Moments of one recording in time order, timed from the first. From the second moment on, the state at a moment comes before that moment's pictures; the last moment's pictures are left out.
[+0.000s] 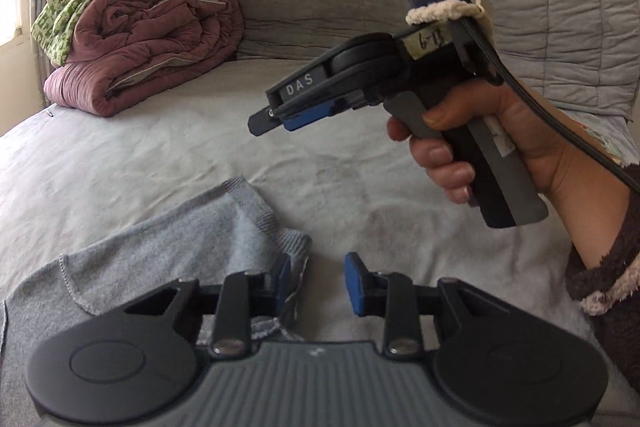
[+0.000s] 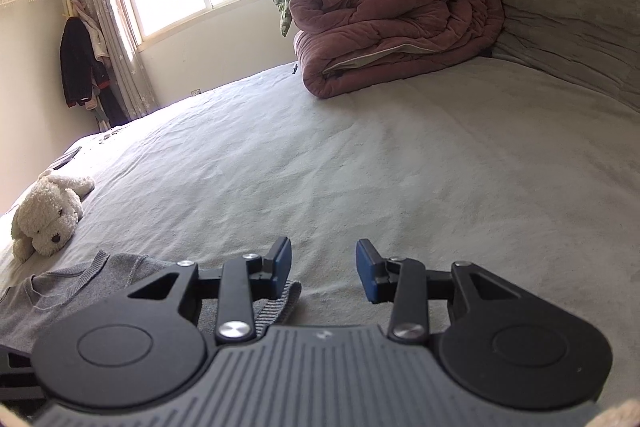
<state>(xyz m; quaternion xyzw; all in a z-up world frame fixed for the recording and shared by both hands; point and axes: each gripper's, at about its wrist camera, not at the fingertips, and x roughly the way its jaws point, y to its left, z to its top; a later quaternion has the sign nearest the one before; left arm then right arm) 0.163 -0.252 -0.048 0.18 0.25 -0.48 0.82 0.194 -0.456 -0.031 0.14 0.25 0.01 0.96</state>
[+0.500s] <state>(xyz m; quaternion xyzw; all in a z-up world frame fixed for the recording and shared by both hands) 0.185 -0.261 -0.067 0.19 0.27 -0.46 0.83 0.193 -0.461 -0.031 0.15 0.25 0.01 0.96</state>
